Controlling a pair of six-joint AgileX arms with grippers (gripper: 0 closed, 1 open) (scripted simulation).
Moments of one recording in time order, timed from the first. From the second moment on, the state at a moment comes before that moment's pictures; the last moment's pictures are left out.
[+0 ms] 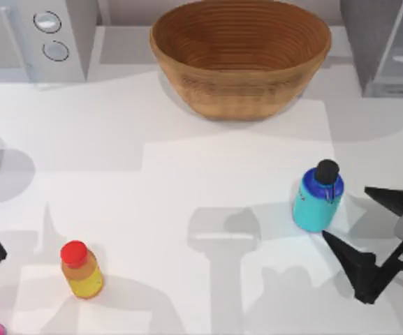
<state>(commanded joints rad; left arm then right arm) 0.00 0.00 0.00 0.00 0.00 0.00 0.15 2.05 0.11 1.71 -0.59 -0.12</state>
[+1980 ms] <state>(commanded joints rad) 0.00 0.00 0.00 0.00 0.00 0.00 0.30 2.13 0.31 1.60 -0.45 -0.09</state>
